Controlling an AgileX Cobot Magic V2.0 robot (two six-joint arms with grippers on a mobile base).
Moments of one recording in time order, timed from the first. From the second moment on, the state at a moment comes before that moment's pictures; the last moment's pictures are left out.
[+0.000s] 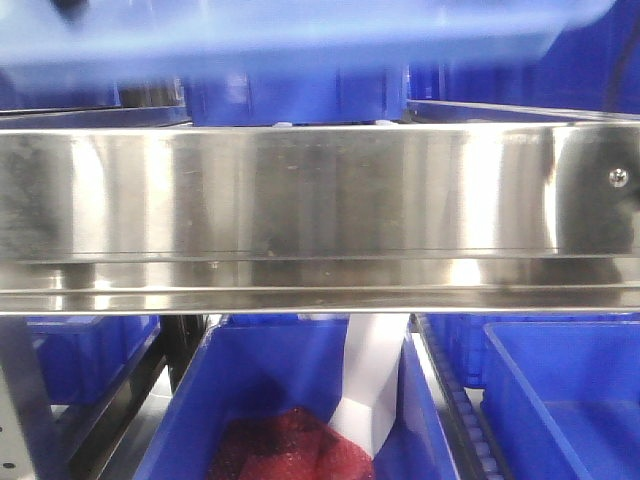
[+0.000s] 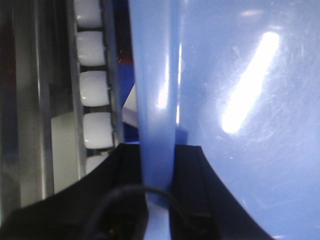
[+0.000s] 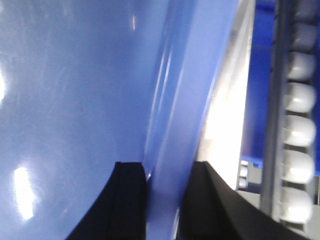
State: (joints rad) left arm -0.33 1.65 -1.67 -0.11 1.25 -0.18; right arm 0.46 1.63 -1.72 -0.11 1.25 0.33
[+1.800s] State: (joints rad) left arm -0.36 0.33 -0.57 -0.08 0.63 -0.10; right arm 0.50 0.68 -0.66 -0.20 0.52 0.32
